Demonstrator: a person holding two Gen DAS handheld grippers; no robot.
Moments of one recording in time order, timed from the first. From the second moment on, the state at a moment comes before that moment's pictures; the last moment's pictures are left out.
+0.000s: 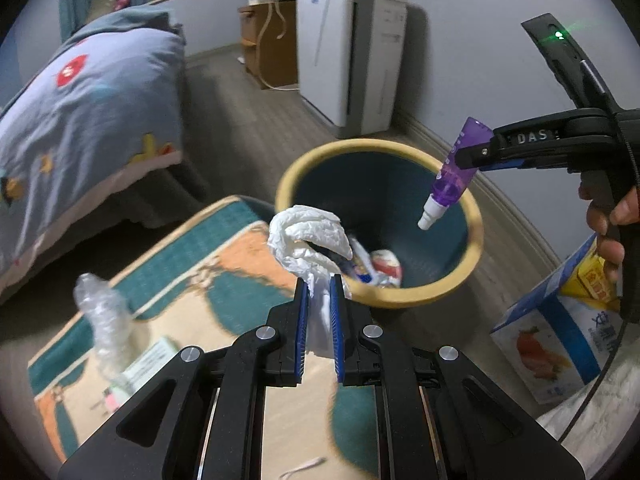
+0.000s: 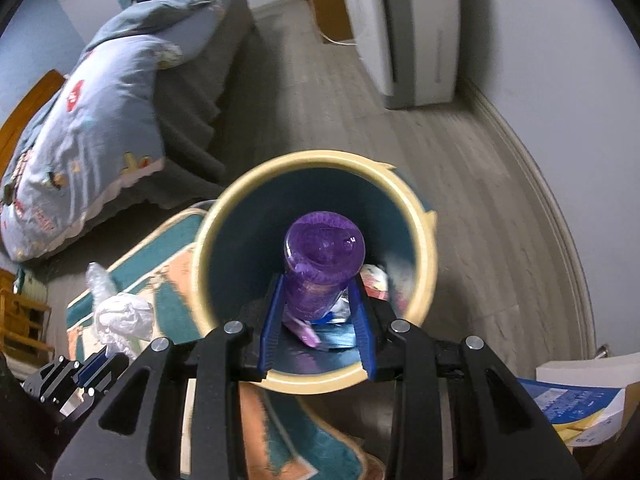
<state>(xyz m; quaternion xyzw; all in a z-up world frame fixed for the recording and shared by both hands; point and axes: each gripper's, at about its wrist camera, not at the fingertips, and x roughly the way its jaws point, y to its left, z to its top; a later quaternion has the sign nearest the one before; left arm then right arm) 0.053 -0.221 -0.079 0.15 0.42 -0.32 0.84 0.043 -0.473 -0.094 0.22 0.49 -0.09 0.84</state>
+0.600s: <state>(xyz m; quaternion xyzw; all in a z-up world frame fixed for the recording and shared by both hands) 0.059 -0.284 -0.126 0.18 0.45 -0.34 0.81 0.041 -0.488 -0.123 0.21 0.54 -0.11 0.81</state>
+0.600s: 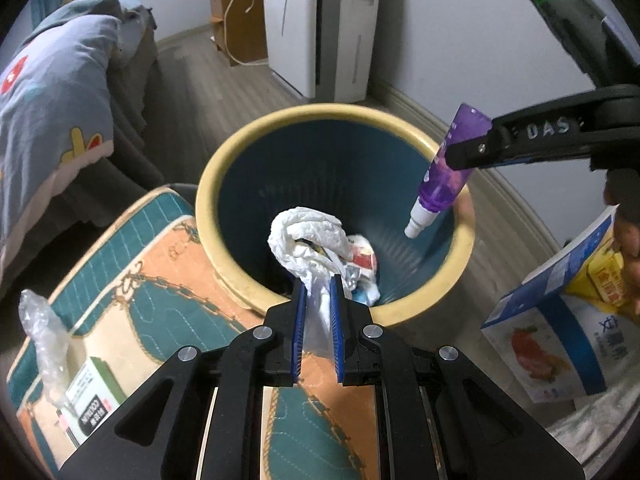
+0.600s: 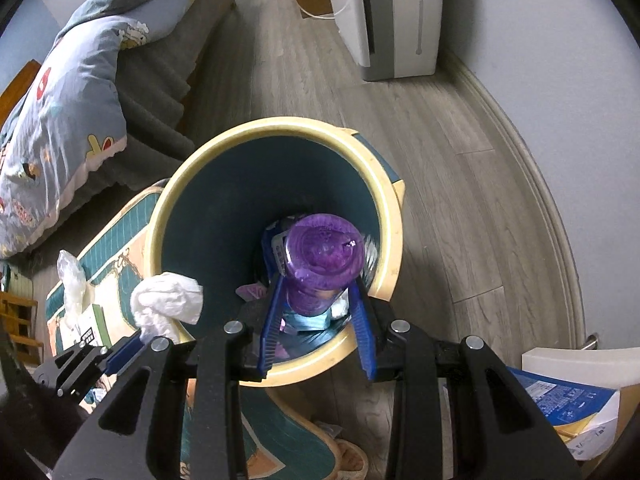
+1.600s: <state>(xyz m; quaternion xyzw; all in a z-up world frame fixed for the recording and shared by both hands) 0.064 -0.258 -0.111 0.16 0.43 -0.29 0.84 0.046 -0.467 -0.094 0.20 0.52 -0.10 0.82</state>
